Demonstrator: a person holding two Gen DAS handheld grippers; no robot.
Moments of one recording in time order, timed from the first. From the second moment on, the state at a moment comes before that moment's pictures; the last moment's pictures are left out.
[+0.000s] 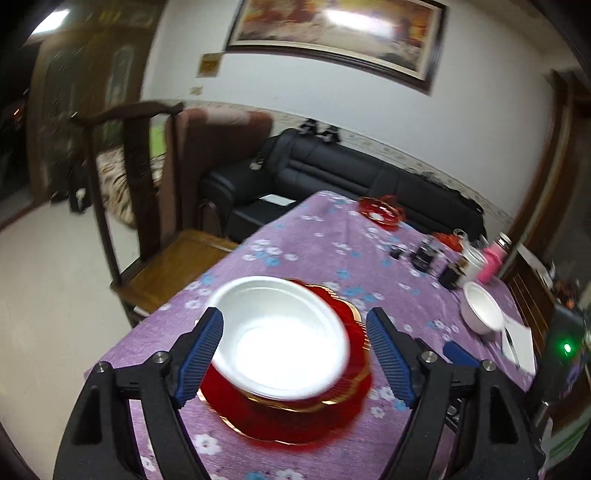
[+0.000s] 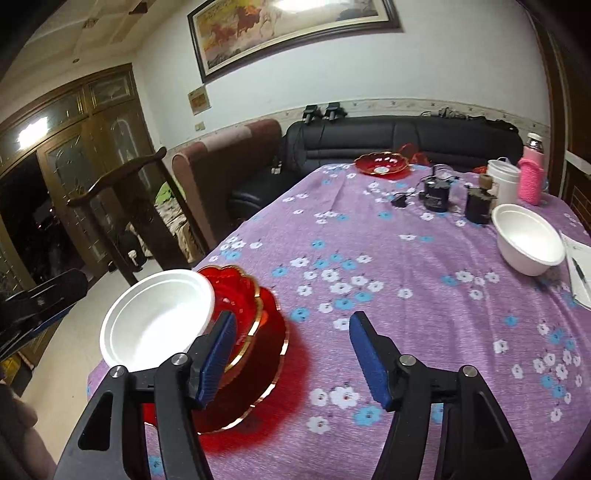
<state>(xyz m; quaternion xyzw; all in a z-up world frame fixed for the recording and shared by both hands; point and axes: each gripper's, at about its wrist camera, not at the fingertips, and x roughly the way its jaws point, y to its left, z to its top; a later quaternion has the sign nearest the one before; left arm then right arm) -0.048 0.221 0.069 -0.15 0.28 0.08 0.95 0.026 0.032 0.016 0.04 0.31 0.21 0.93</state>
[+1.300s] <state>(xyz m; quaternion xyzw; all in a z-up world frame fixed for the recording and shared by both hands) -0.052 0.082 0.084 -0.03 0.30 -0.02 0.95 -0.004 -0.086 0.037 0.08 0.27 0.12 0.95</state>
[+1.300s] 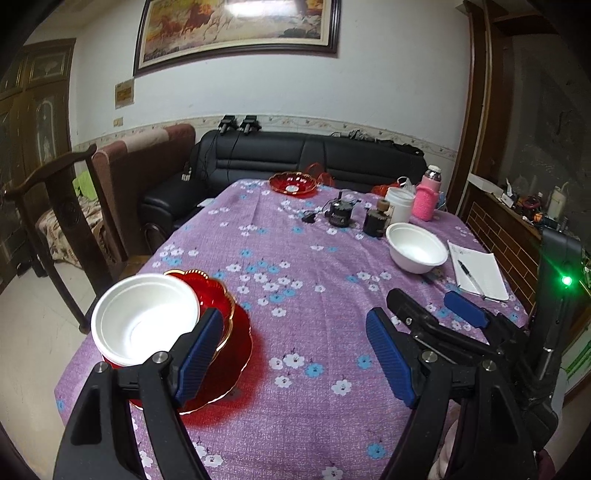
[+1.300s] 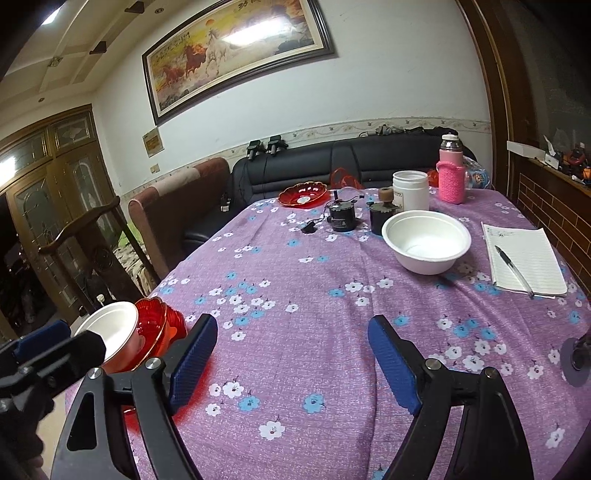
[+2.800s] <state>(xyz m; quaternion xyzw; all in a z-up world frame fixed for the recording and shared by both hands) 0.006 0.042 0.147 0.10 0.24 0.03 0.96 0.051 -0.181 0.227 0.04 0.16 -0.03 0.99</state>
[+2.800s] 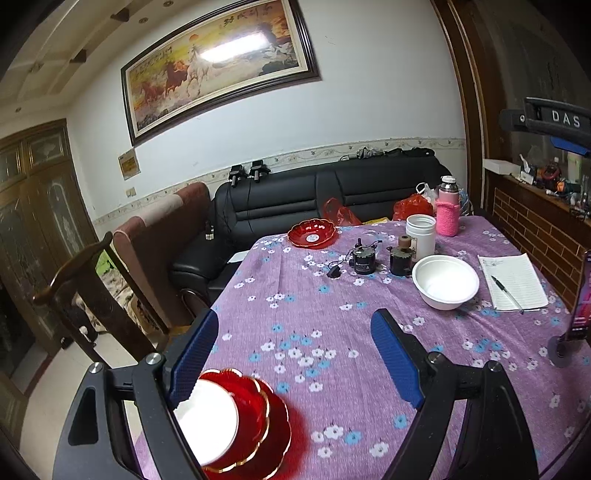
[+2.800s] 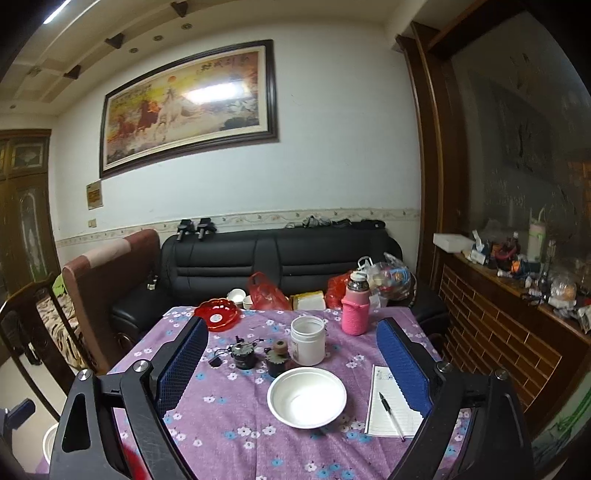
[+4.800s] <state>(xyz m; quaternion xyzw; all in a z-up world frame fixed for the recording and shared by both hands) 0.326 -0.106 -0.049 -0.04 0.53 -0.13 0.84 0.230 -0.284 -0.057 0.27 0.37 -0.01 0.89</state>
